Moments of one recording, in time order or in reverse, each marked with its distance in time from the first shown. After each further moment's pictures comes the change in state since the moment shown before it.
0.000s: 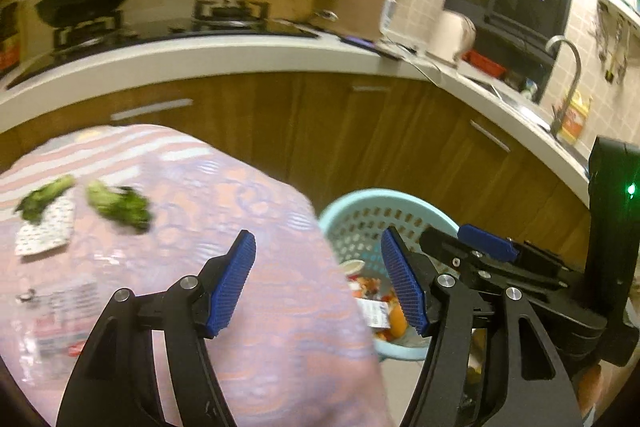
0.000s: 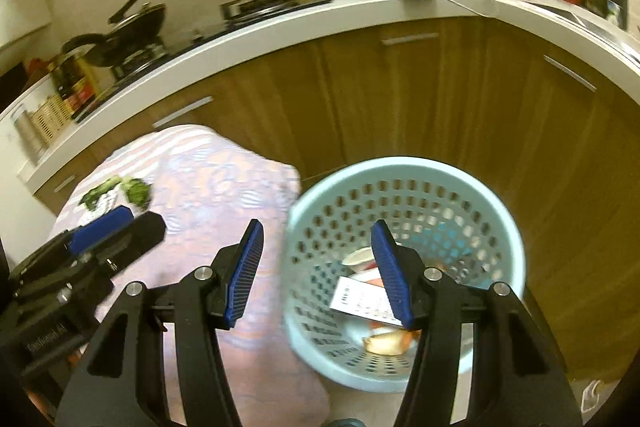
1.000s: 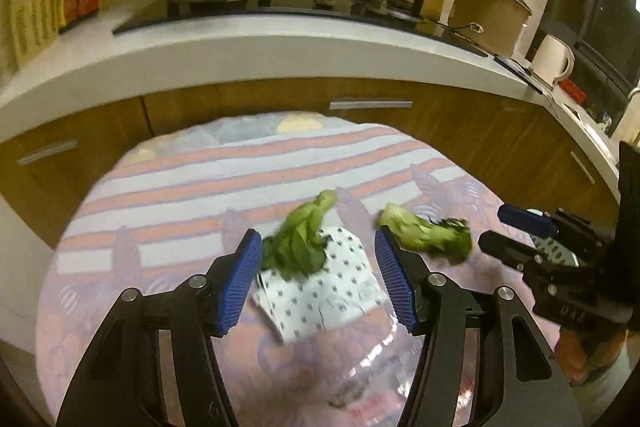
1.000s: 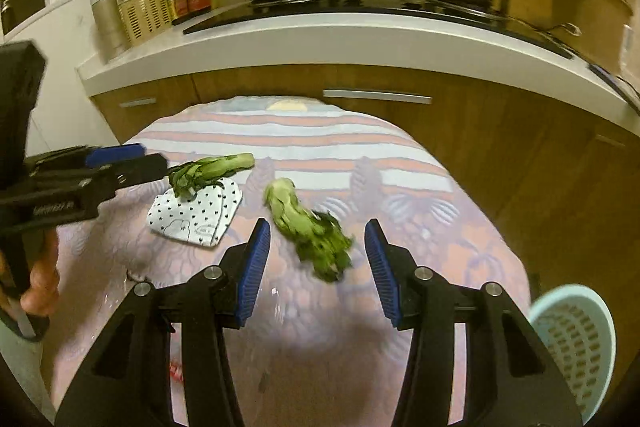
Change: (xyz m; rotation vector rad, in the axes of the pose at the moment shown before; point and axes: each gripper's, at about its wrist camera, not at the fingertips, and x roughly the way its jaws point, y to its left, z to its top) left arm -0.011 0.272 0.048 -0.123 0.132 0.159; right arm 0.122 0.227 0.035 -0.411 0.093 0.236
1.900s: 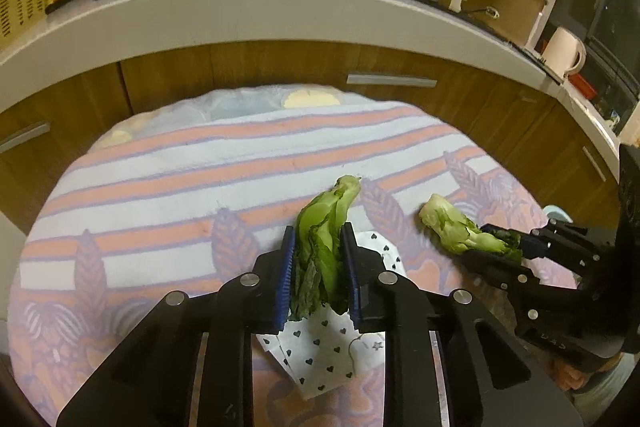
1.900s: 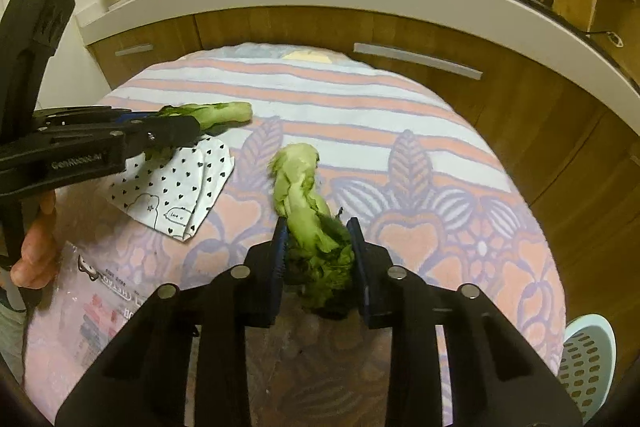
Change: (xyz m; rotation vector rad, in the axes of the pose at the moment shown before) left arm 0.042 0.013 -0.003 -0.012 0.028 0.003; right arm 0.050 0.010 -0.008 -0.082 0.099 -0.001
